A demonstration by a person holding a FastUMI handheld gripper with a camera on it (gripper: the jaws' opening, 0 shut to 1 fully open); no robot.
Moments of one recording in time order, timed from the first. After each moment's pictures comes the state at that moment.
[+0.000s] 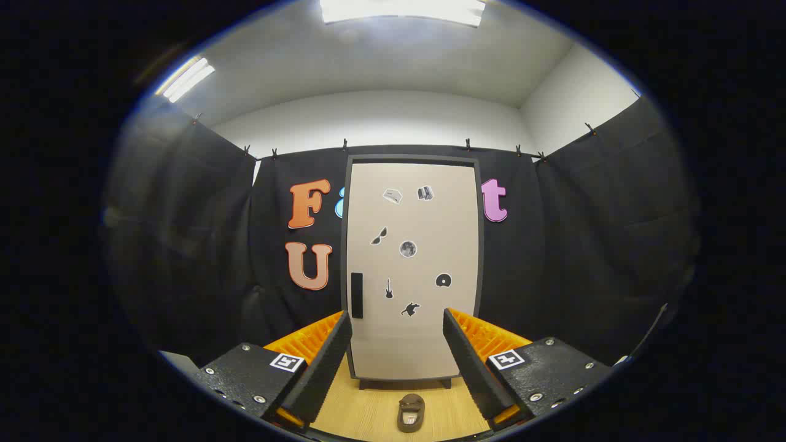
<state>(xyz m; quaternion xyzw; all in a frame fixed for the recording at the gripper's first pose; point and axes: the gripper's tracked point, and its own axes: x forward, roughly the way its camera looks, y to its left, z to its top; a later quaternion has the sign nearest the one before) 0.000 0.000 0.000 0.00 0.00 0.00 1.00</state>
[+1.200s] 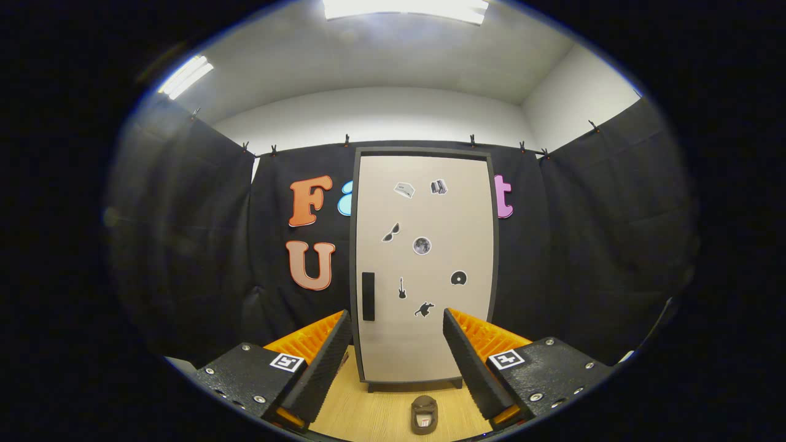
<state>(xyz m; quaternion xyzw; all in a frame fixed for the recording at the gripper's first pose) 0.030 0.042 -0.009 0.00 0.00 -0.01 1.00</state>
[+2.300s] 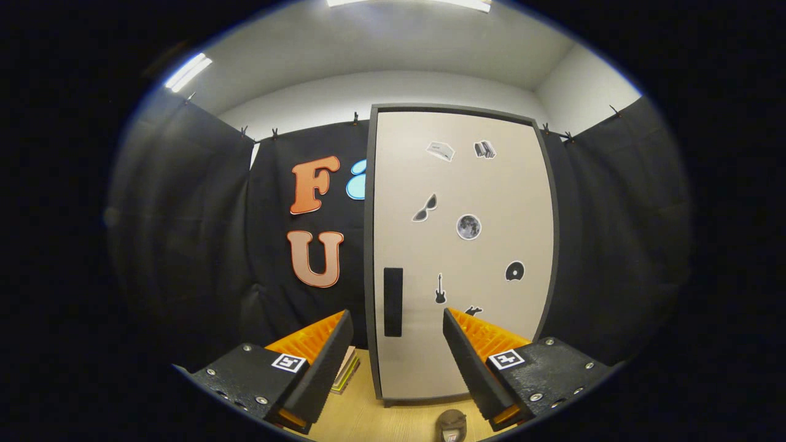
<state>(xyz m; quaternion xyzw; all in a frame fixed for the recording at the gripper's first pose) 0.188 0.097 -0.056 0.01 0.03 0.02 1.00</state>
